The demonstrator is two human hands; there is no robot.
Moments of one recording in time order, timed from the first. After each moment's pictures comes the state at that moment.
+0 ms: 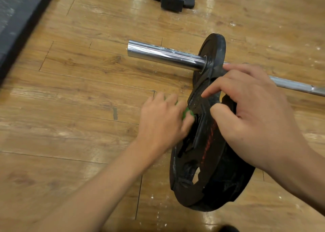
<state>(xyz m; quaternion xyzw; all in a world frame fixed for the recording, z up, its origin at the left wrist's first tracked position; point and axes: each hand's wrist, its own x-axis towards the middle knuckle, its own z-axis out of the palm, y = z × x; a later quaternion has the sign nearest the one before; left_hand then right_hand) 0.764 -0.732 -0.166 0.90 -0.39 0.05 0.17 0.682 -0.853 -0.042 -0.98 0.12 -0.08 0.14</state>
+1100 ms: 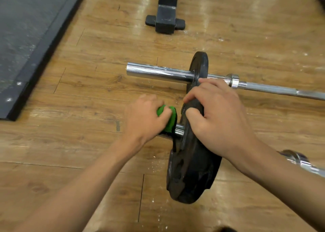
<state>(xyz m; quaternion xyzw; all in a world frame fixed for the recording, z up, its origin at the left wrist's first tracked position) 0.793 -0.720 -0.148 0.88 -0.36 0.02 0.31 0.681 -0.857 -0.046 -0.97 0.12 -0.11 0.18</state>
